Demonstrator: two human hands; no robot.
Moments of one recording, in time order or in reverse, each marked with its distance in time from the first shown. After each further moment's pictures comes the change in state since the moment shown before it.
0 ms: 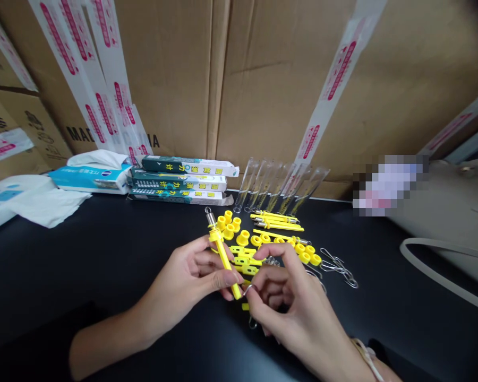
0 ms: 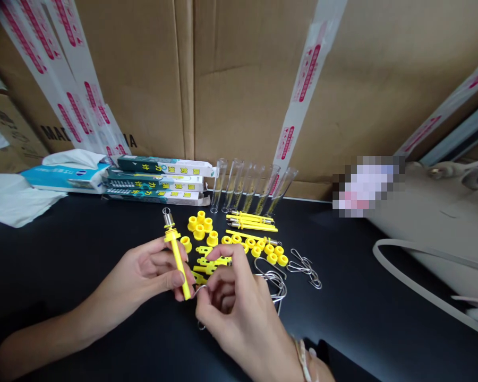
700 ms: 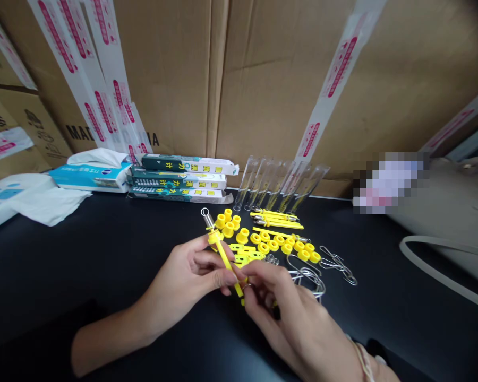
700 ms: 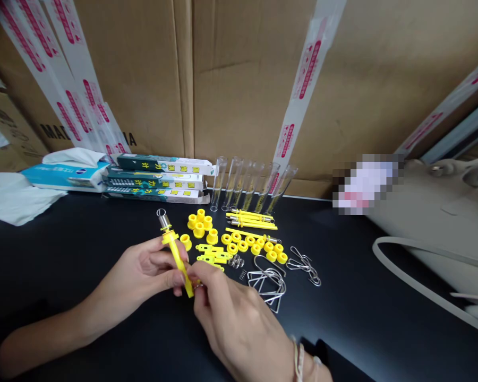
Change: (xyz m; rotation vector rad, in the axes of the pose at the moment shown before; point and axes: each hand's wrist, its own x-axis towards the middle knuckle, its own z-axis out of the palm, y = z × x) left_hand 0.001 -0.001 -0.001 0.031 0.015 0.023; right_hand -0.007 0.006 -0.004 -0.615 -0.003 -0.529
